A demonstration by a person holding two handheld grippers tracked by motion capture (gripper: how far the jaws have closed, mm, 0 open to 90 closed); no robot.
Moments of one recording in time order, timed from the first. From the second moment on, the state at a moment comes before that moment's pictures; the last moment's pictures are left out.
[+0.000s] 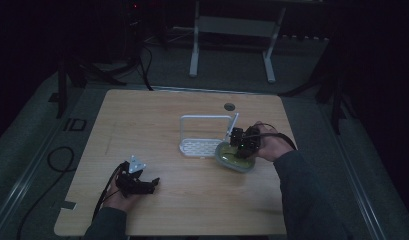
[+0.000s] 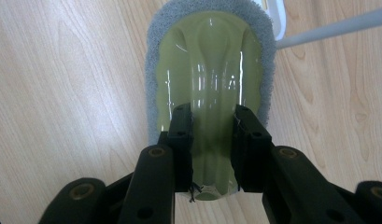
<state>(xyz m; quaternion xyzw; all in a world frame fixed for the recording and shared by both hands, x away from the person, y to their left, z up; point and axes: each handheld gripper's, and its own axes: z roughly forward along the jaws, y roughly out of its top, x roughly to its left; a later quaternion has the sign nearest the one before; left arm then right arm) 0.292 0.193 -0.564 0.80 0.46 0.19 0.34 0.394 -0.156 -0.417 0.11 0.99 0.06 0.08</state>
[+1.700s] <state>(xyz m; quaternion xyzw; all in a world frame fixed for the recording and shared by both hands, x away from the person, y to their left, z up) 0.292 0.194 -0.564 0.80 0.46 0.19 0.33 0.392 -0.096 -0.400 0.04 0.99 0.08 0.11</state>
